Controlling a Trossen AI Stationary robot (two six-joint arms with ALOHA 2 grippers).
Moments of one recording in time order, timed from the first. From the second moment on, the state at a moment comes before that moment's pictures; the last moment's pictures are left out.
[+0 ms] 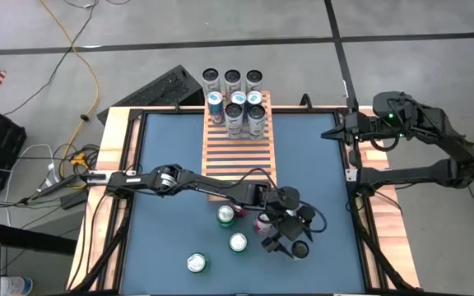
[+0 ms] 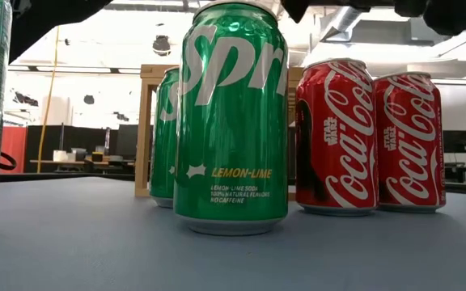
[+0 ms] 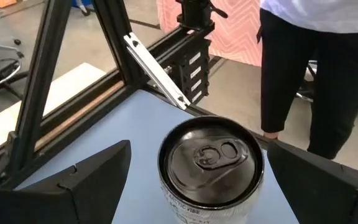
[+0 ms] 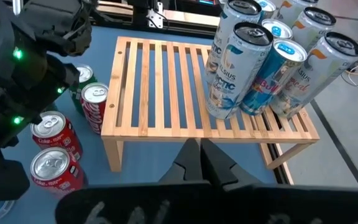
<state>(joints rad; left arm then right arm) -0.17 2.49 2.28 -0.19 0.60 0.39 -0.29 0.84 1.38 -1.07 -0.08 -0.27</state>
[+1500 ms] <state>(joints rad) -0.24 2.42 2.35 -0.36 0.33 0.15 -0.29 0.84 1.38 -1.09 -0.08 -0.32</state>
